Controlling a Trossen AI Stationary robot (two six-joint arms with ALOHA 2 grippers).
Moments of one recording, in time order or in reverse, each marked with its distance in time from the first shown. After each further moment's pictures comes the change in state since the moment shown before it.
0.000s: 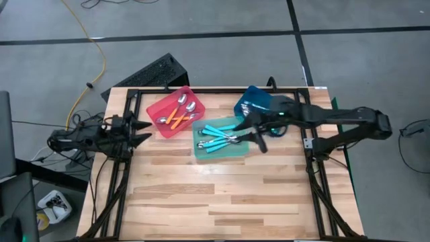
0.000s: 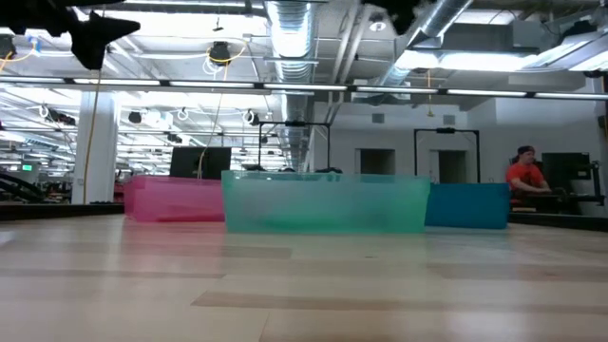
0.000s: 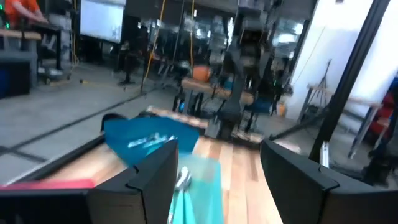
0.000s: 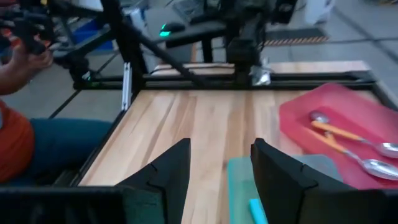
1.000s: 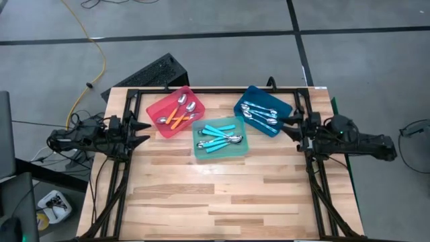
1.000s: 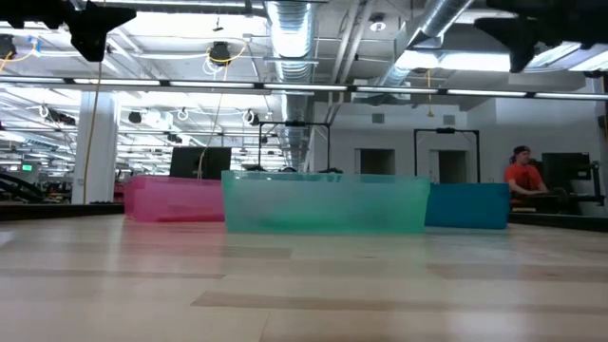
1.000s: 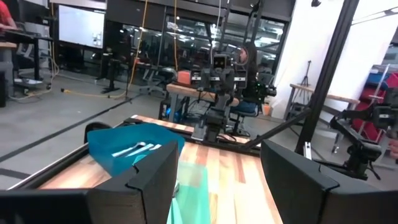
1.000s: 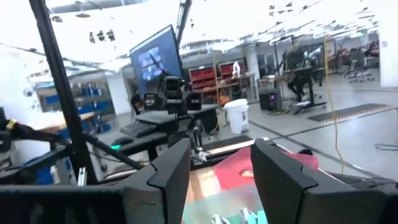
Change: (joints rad) left arm 0.000 0.002 0.019 0.010 0.070 0.038; right arm 0.000 -1.028 -0.740 0.253 0.366 0.164
